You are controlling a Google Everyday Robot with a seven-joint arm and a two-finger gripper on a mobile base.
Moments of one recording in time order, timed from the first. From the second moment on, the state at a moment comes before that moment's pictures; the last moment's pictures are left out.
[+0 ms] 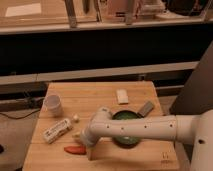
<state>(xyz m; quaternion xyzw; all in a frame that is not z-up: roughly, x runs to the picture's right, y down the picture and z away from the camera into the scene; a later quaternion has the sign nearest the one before) -0.122 0.297 0.765 -0.25 -0.33 -0.27 0.87</state>
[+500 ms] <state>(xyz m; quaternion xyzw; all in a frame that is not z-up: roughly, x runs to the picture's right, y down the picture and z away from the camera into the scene) -0.124 0.298 0.769 -0.25 -0.32 -0.28 0.87</state>
